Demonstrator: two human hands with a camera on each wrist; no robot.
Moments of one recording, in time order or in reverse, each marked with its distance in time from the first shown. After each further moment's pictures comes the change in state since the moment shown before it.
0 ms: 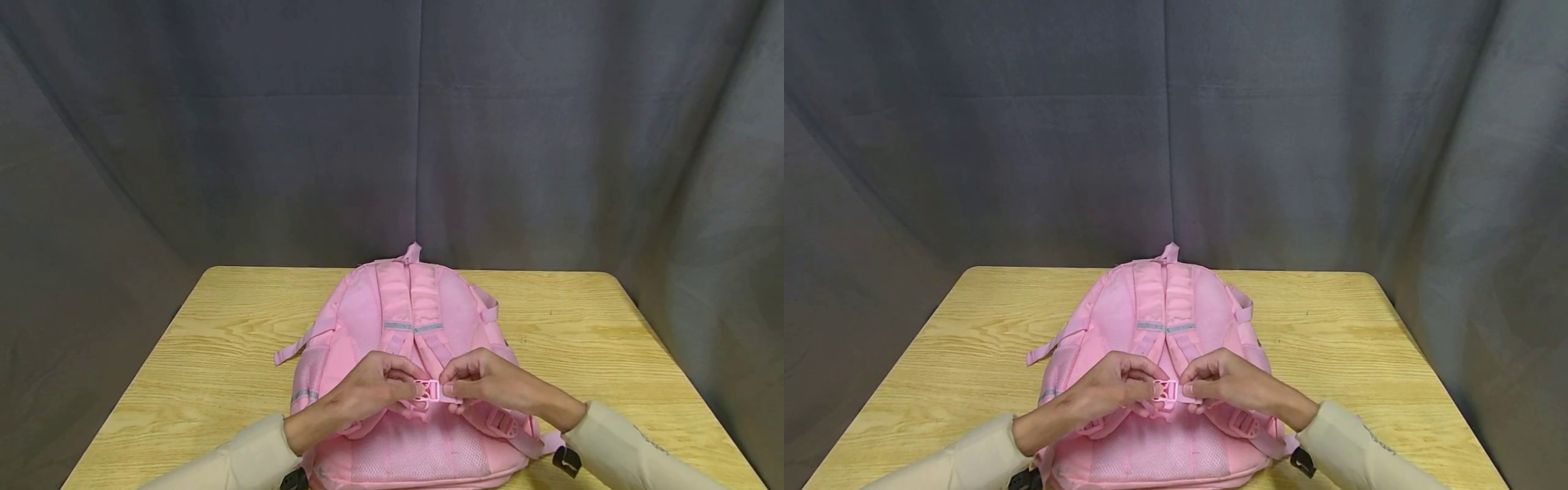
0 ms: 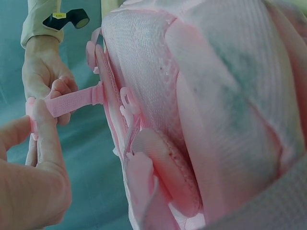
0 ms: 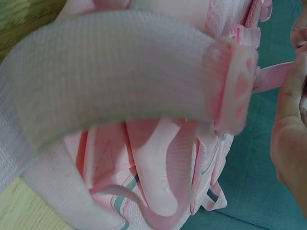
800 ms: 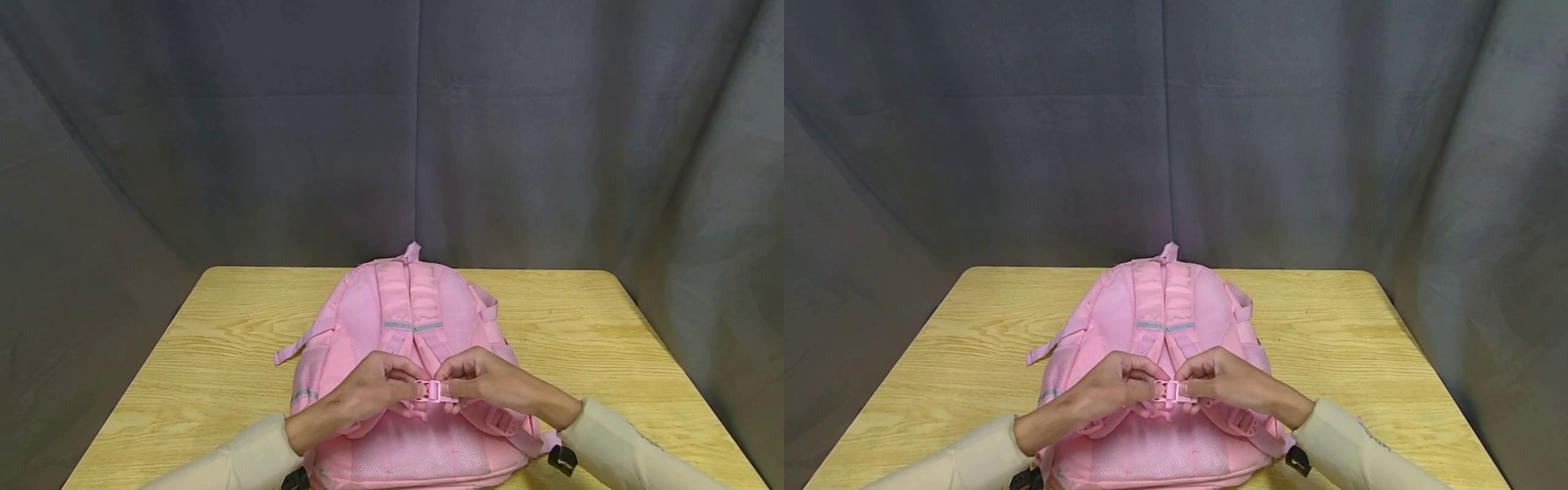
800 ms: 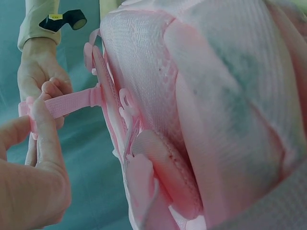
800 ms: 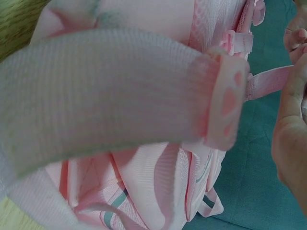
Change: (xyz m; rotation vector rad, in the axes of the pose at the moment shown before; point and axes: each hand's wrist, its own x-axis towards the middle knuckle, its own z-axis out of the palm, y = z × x) left_hand 0.001 0.000 0.001 0.004 -0.005 0.004; right_hand 0.004 -0.005 0.004 0.025 -0.019 0.011
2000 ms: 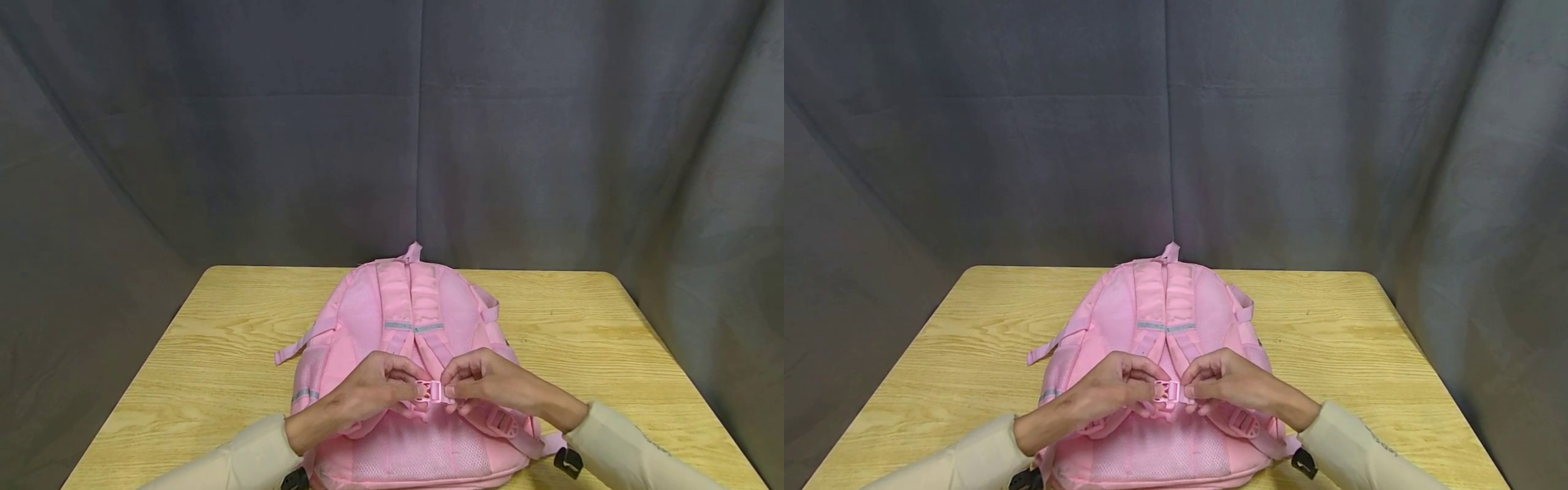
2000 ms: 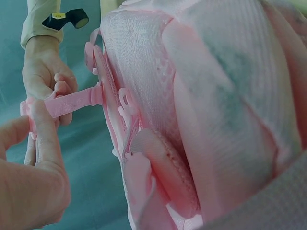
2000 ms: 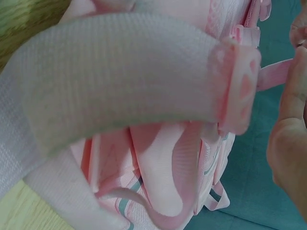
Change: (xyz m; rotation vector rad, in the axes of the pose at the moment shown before) left_hand -0.001 0.000 0.000 -0.005 0.006 -0.002; right_hand -0.005 0.004 -0.004 -0.006 0.042 0.047
